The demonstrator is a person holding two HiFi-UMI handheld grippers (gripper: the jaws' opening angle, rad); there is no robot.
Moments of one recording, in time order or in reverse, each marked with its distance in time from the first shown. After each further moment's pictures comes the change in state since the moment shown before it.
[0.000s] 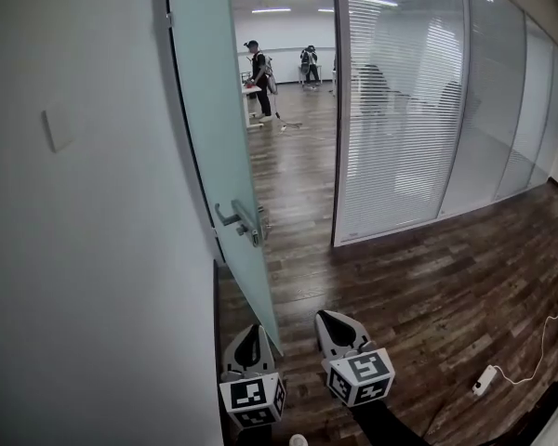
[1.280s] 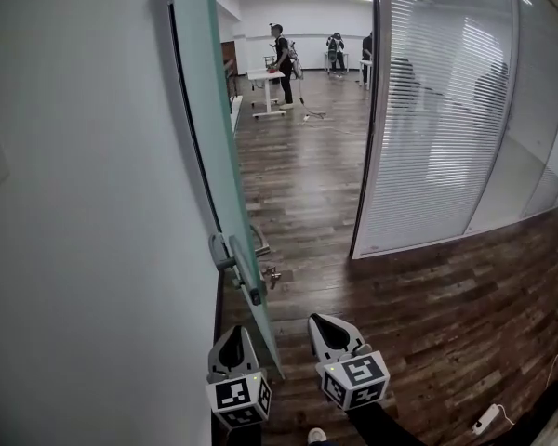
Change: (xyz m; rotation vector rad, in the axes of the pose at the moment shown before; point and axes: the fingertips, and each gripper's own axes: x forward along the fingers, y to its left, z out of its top) left arm 0.207 0.089 -0.016 -0.009 0.055 0.208; right arm 0.212 -0.099 -0.008 0.009 0.062 0.133
